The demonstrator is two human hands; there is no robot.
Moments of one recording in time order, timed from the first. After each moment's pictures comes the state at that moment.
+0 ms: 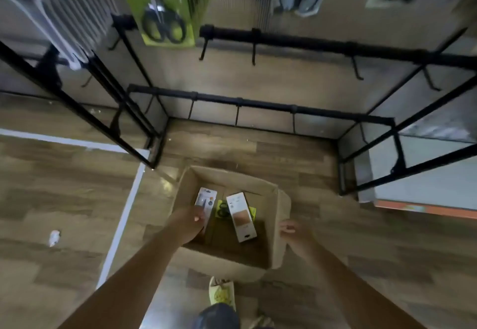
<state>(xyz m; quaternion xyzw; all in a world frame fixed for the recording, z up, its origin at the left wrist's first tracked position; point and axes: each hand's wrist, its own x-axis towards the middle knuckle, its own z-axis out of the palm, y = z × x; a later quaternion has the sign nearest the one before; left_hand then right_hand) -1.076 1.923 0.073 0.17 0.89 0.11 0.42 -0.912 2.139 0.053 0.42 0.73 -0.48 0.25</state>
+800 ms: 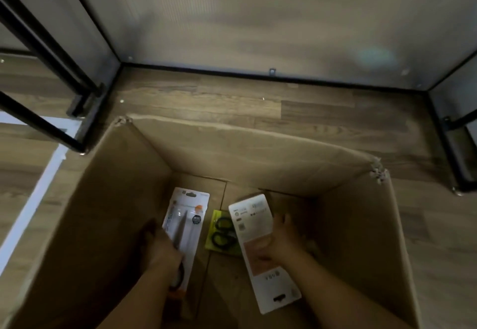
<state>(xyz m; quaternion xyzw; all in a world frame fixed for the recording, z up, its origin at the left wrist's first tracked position) -1.133 1.907 -0.456 -0.08 0.92 0.07 0.38 -1.019 2.119 -0.464 0.37 0.83 -0.25 0.32</state>
